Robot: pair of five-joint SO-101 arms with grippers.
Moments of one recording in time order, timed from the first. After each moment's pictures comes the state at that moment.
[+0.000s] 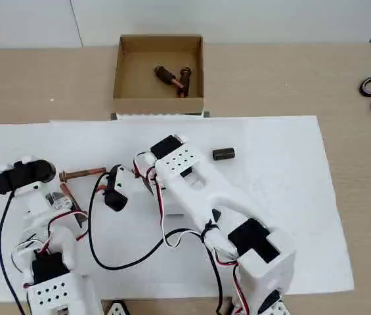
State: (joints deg) left arm -23.8 -80.8 89.6 45.1 7.5; right arm -39.8 16.4 4.3 82.4 53.4
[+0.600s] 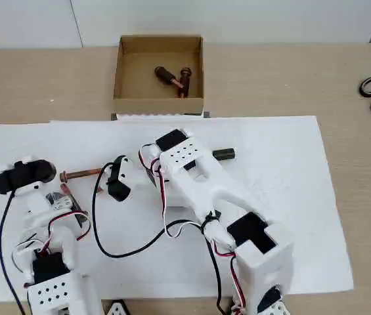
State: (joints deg) left arm -23.8 -80.8 89.6 45.1 7.5; right arm -36.8 19.7 1.1 82.0 54.2
